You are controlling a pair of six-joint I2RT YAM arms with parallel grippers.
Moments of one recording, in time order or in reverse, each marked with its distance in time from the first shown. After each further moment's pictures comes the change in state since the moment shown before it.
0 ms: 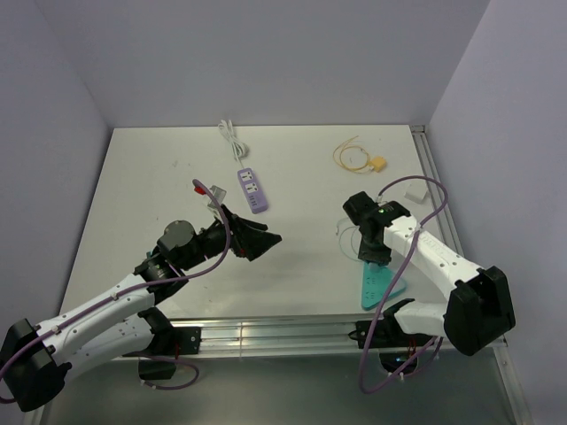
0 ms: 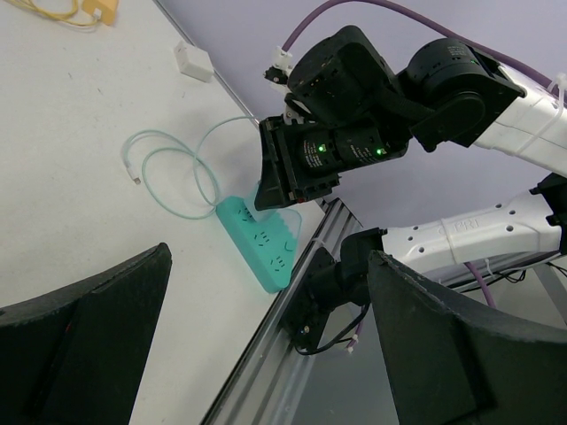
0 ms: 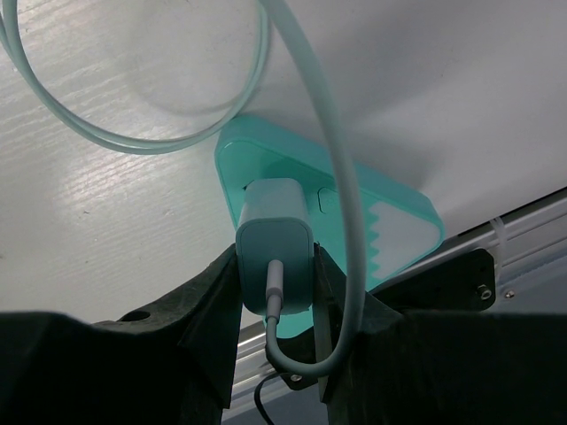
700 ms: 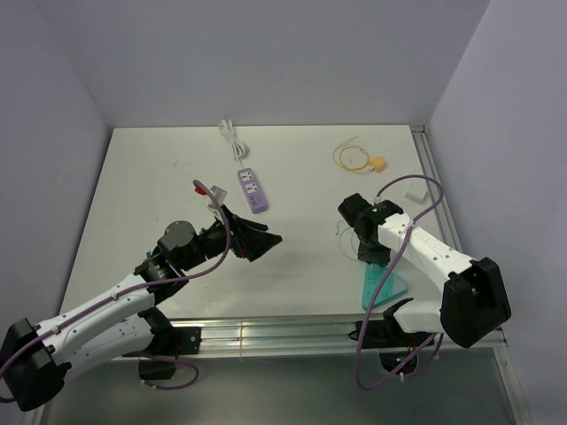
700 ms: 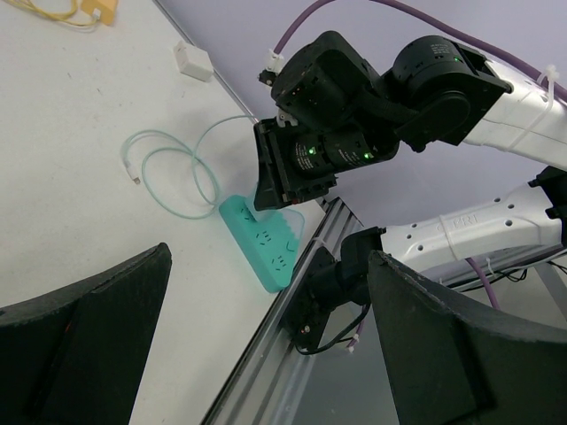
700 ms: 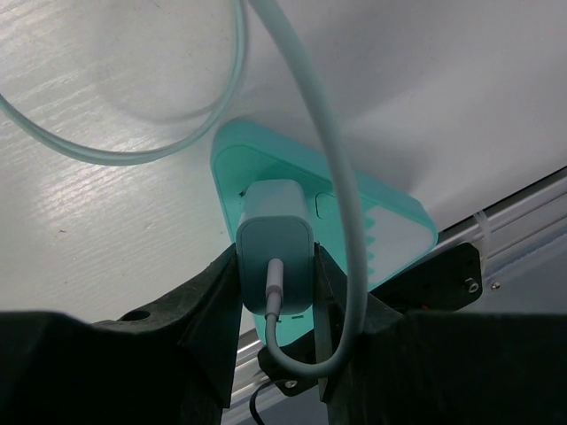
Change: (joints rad) left arm -0.006 0.000 0.000 0.000 -0.008 0.005; right arm 0.016 0.053 0.002 -0.013 0.050 0.038
